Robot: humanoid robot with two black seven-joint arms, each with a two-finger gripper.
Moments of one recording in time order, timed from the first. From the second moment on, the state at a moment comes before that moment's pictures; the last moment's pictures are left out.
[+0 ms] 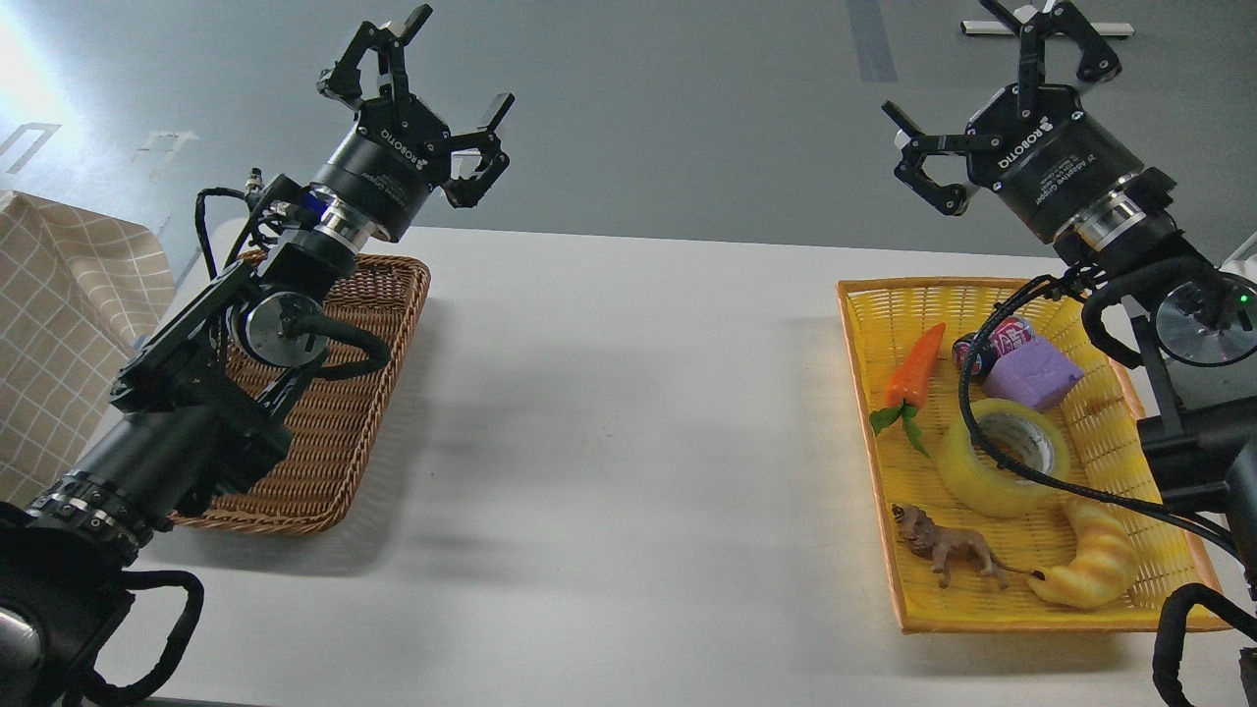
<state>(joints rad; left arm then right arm) -0.69 0.28 -1.03 -0.92 0.24 -0.49 -0.28 0.64 -0.21 1.43 1.04 -0.25 0.49 -0.34</state>
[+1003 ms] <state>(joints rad) -0.68 0.27 -1.03 -0.93 0.23 -0.49 -0.29 0.65 -0.18 1.44 1.05 -0.24 0.49 -0.35</state>
